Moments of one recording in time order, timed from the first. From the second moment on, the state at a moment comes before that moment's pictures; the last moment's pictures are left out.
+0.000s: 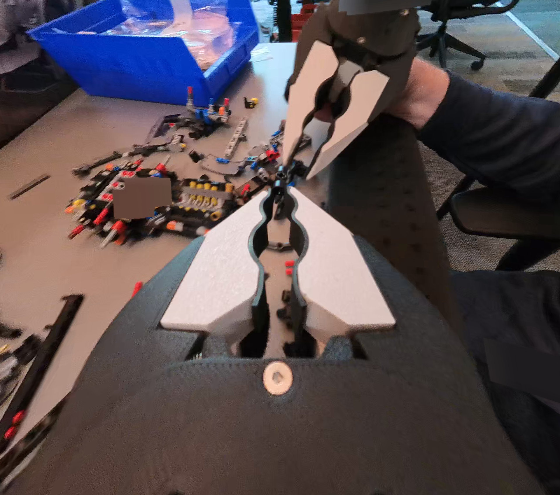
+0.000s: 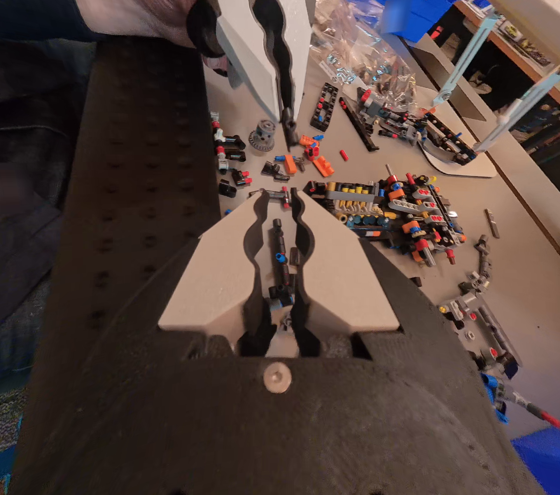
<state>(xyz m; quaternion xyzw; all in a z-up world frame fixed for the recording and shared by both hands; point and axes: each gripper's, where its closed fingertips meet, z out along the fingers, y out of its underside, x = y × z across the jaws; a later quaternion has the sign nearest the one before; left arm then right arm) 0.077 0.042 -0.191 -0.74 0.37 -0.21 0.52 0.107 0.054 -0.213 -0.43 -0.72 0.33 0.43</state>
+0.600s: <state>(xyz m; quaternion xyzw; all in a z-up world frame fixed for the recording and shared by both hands) -0.027 0.069 -0.233 -0.84 0.27 -0.01 0.47 0.119 0.082 -0.274 -0.52 -0.77 0.19 0.33</state>
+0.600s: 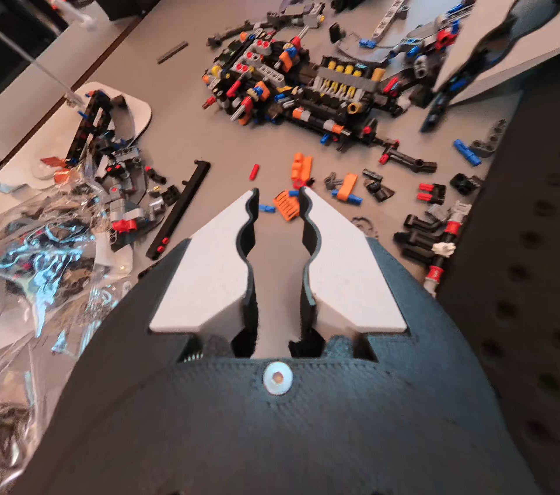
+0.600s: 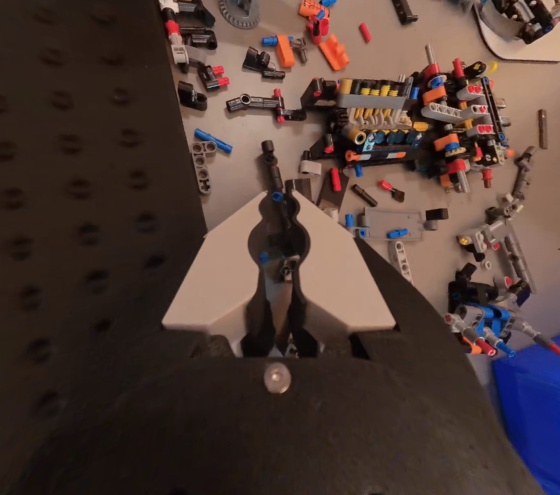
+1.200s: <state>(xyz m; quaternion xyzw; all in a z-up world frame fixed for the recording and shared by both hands) 0.103 0.043 -0.233 -0.73 0.49 -0.03 0.48 0.105 0.047 -0.235 -0.43 -0.77 0.27 0.39</state>
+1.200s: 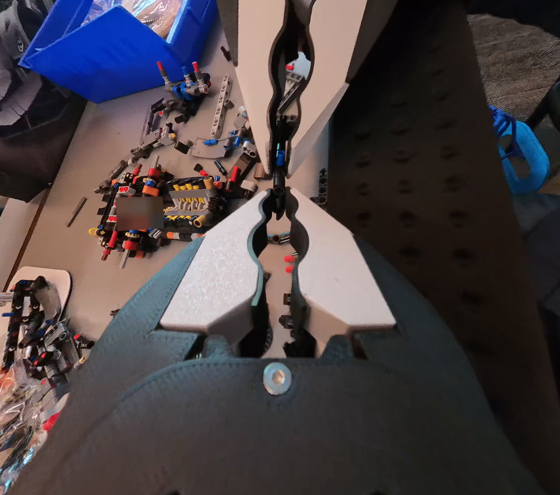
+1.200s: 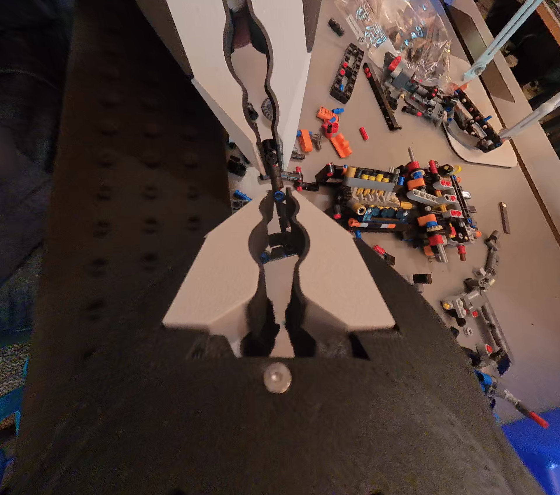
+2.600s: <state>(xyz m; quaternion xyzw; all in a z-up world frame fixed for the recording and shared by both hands) 0.079 0.049 -0.217 -0.74 0.43 -0.01 0.52 0.106 0.048 -0.221 -0.43 -0.74 0.31 0.41</state>
